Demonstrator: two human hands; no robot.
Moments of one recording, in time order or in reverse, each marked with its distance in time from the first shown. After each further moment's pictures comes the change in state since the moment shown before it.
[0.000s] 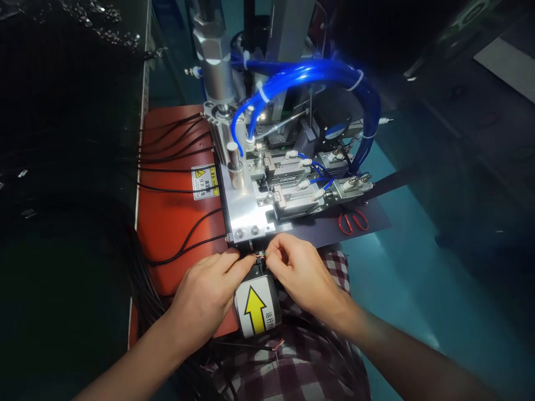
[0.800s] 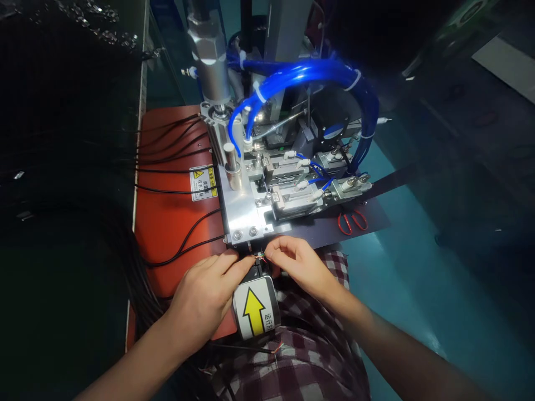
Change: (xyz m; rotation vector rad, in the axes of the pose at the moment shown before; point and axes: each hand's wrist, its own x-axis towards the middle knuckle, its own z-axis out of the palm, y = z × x) left_hand 0.001 -0.001 -0.001 -0.005 0.001 0.010; right_hand 0.007 0.019 0.000 0.460 -0.206 0.131
